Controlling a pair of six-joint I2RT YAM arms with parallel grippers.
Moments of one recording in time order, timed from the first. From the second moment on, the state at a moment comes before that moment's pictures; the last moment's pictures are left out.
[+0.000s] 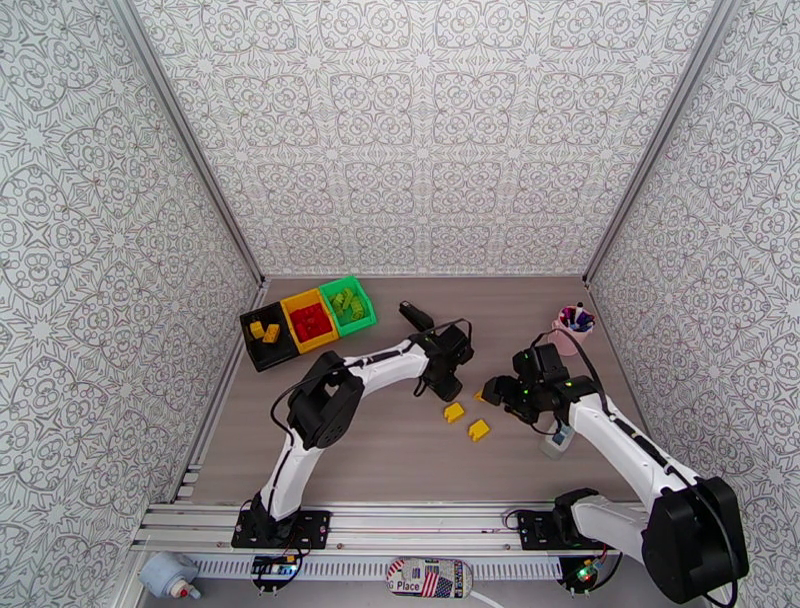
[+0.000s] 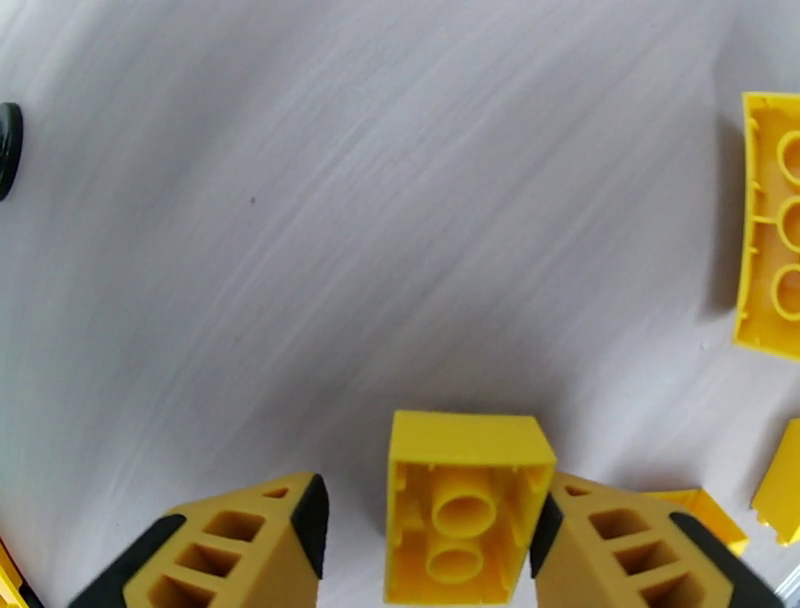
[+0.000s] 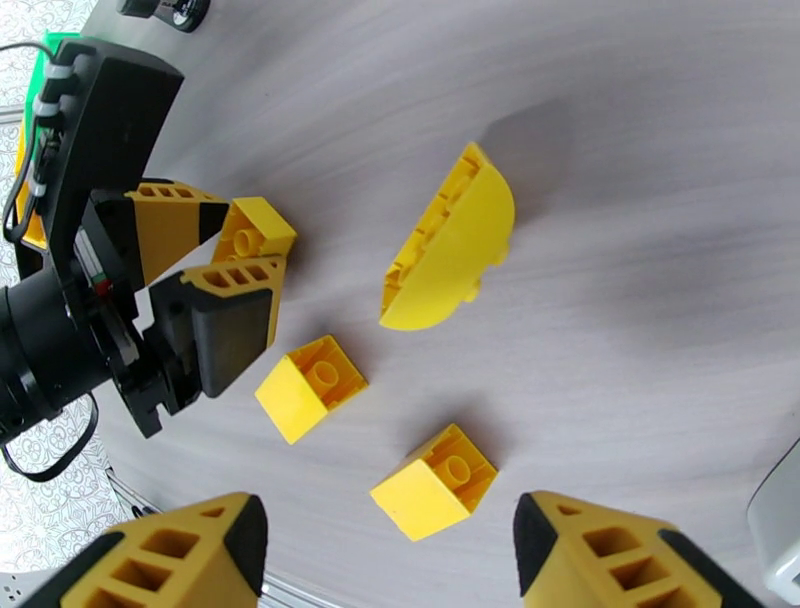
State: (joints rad) left arm -0.83 2.21 1.69 -0.75 0.00 -0.03; right arm 0.26 1.18 0.74 -0.65 -0.36 0.68
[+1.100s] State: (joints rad) left arm -0.15 1.62 1.21 -0.57 0.04 -0.37; right arm 0.71 1.66 1.24 -0.45 -0.43 0.79
